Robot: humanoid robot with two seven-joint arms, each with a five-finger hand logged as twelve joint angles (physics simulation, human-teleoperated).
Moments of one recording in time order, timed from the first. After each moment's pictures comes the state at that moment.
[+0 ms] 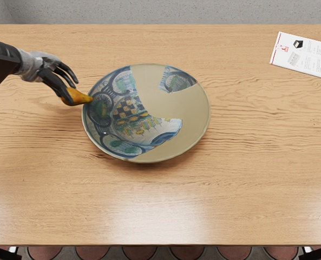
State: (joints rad) left arm -1.34 0.63 -0.16 -1.01 0.45 -0.30 0.61; right arm 0.00 0.00 0.02 0.28 -0.24 -0.03 -0.03
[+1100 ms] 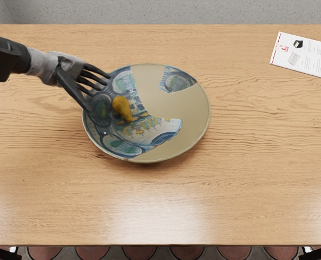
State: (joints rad) left arm -1.30 0.65 -0.28 -1.01 0.18 -0.54 0.61; right arm 0.00 0.00 0.02 0.28 -0.24 -0.03 -0.03
